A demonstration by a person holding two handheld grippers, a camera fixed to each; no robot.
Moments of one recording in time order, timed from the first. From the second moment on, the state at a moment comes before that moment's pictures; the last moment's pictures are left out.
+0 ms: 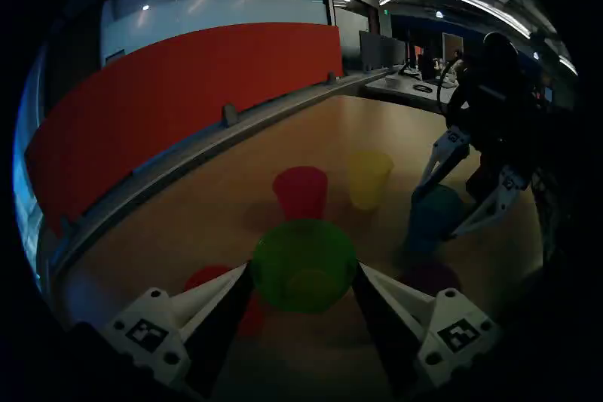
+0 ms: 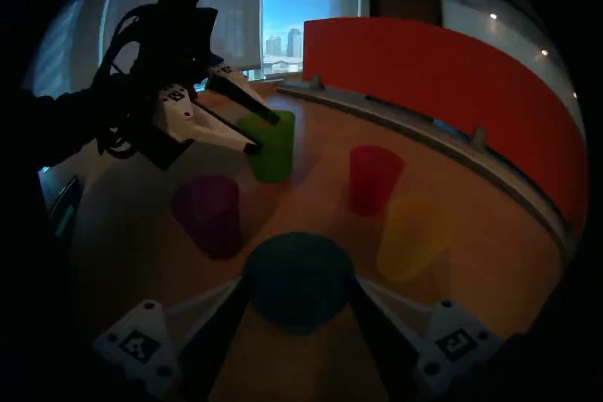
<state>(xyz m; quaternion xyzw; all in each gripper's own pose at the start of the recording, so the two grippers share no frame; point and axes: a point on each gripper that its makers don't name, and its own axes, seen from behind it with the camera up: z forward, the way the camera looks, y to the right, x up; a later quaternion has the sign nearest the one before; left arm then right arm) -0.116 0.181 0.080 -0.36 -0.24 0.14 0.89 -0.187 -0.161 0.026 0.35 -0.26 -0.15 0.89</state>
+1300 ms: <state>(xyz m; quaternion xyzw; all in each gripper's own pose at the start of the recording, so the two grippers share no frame) 0.003 0.156 0.020 -0.36 -0.13 0.09 0.92 -0.044 -0.169 -0.001 0.35 -0.16 -0.15 0.91</state>
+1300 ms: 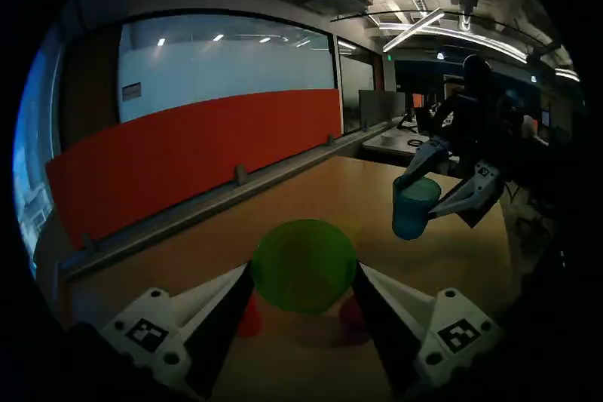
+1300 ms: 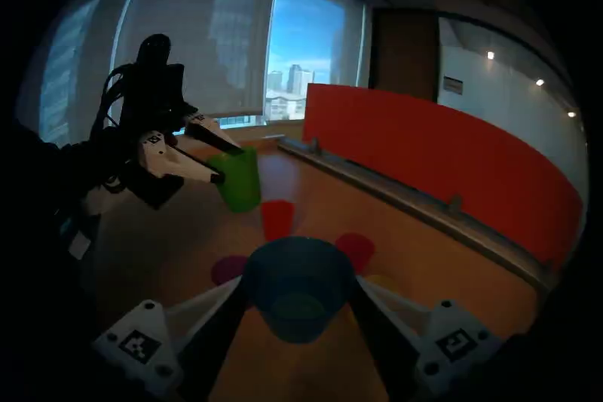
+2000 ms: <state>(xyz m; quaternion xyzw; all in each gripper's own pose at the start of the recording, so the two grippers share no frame) 0.042 0.150 -0.001 -0.37 -0.08 0.04 0.93 -0.013 -0.183 -0.011 0.36 -0.13 -0.13 0.91</state>
